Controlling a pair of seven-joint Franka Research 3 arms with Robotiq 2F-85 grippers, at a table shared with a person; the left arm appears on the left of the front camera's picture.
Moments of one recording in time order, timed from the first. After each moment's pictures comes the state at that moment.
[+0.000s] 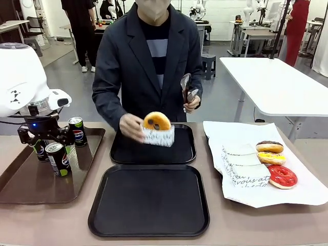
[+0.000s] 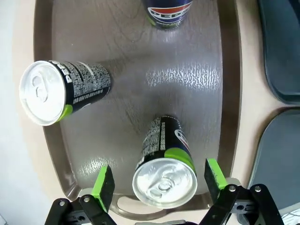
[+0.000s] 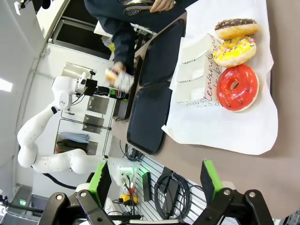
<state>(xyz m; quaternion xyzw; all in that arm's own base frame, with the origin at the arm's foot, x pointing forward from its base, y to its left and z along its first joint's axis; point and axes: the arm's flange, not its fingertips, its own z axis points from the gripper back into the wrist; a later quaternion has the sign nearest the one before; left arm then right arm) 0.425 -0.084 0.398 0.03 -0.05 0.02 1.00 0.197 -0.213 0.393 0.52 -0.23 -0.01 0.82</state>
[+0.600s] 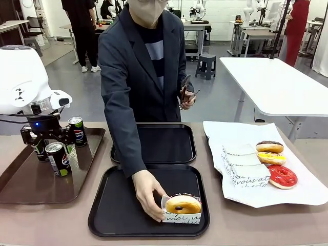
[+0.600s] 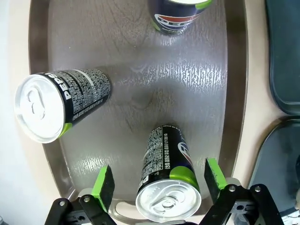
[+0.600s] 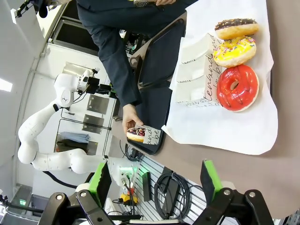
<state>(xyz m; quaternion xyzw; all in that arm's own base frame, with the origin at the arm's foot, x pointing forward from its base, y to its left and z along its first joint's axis) 0.438 -0.079 0.390 0.02 -0.04 0.03 1.00 0.197 -0.213 0.393 0.52 -0.23 -0.01 0.82</state>
